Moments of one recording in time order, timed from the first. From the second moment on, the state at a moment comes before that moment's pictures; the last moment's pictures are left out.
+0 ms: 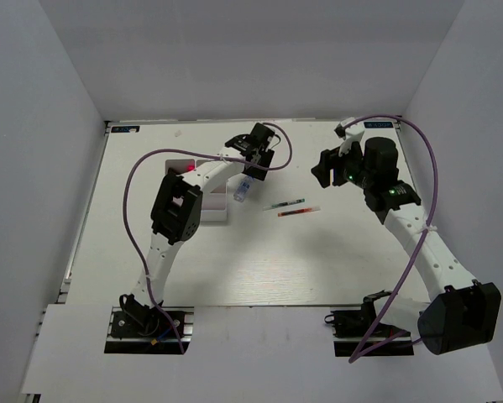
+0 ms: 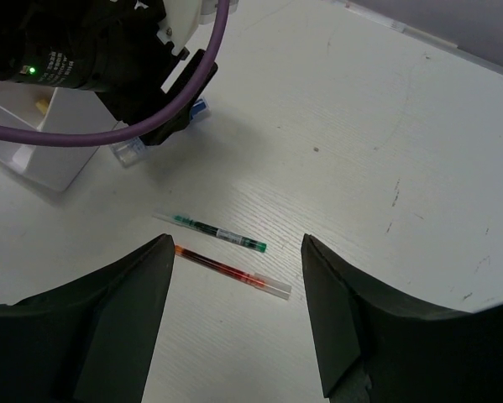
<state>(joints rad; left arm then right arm) -0.62 2.32 2.02 -0.67 -0.31 -0.13 0.26 1.17 1.02 -0.23 -0.32 -0.08</state>
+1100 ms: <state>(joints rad) -0.62 2.40 2.03 -0.71 -0.26 -0.09 0.23 1.15 1.00 -0.22 -0.40 -0.06</state>
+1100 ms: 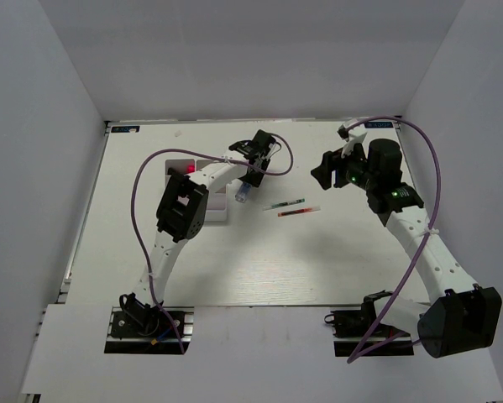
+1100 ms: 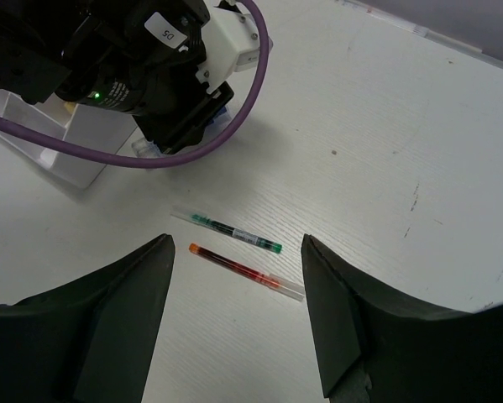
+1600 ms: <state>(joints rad) -0.65 2.00 1.56 -0.45 -0.07 -0.06 0.23 1.11 0.96 -0.20 -0.41 -0.07</state>
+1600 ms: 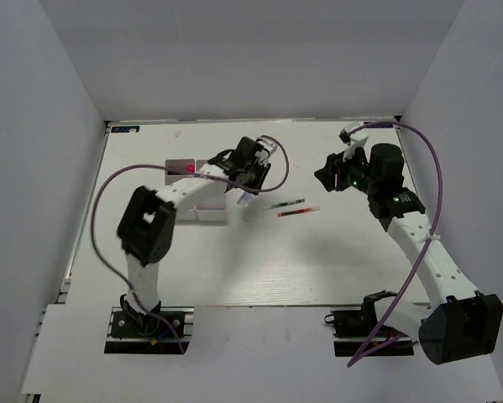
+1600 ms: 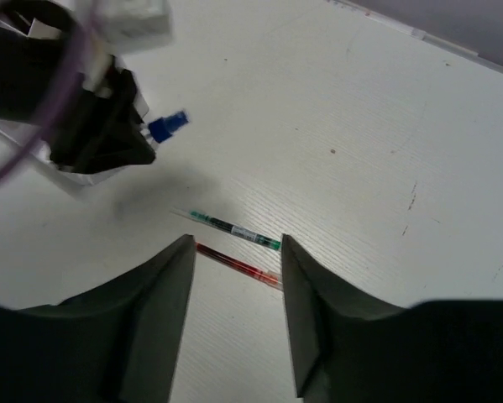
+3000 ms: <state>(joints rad) -0.65 1.11 0.71 -0.02 -1.16 -0.71 0.23 1.10 0.94 -0.20 -0.58 -0.11</state>
